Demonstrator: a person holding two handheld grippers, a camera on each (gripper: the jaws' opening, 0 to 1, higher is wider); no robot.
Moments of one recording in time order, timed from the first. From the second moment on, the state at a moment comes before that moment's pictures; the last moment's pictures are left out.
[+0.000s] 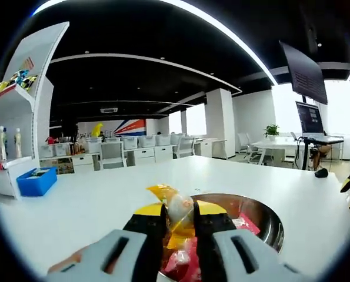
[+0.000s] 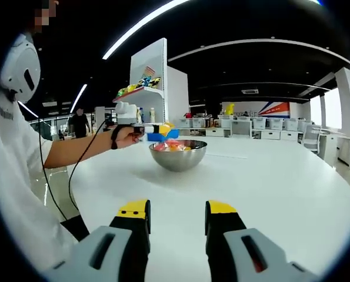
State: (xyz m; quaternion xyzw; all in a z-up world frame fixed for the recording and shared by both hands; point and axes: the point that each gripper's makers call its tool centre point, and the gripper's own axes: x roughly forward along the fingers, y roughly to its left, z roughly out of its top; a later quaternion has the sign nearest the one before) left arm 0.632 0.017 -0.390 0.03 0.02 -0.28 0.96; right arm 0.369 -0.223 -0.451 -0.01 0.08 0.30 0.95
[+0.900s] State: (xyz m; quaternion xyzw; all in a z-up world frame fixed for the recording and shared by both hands) left arm 0.574 0.034 -0.344 0.05 -0.04 -0.30 0.95; right arm 0.371 -0.233 -0.437 -0.03 0.07 0.30 0.95
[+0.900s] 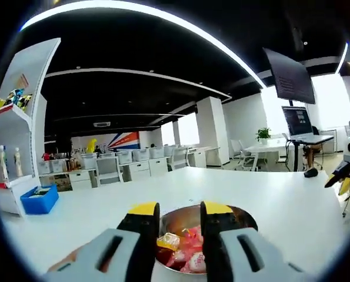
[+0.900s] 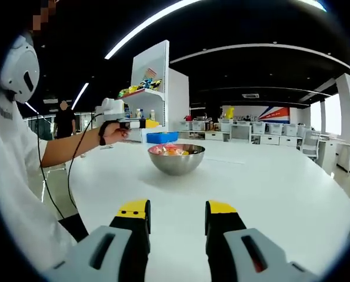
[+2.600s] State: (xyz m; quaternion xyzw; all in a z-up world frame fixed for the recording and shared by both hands) left arm 0.422 0.177 -0.407 -0.02 -0.02 -0.18 0.98; right arm 0.387 -0.255 -0.434 -0.02 0.05 0.30 0.95
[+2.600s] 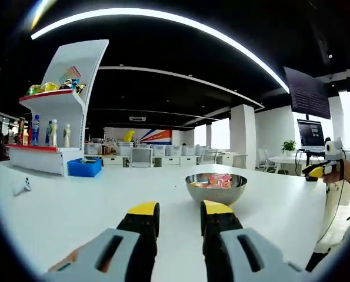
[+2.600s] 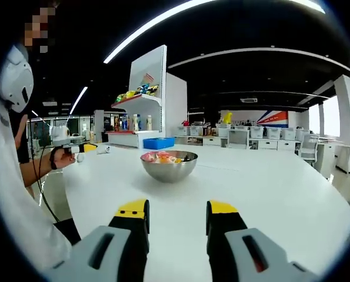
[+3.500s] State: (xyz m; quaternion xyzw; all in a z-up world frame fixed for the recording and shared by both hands) left arm 0.389 0.189 -0.402 0.00 -0.03 -0.32 0.95; right arm 0.382 -0.266 -0.406 -0.04 0.01 0.33 0.94
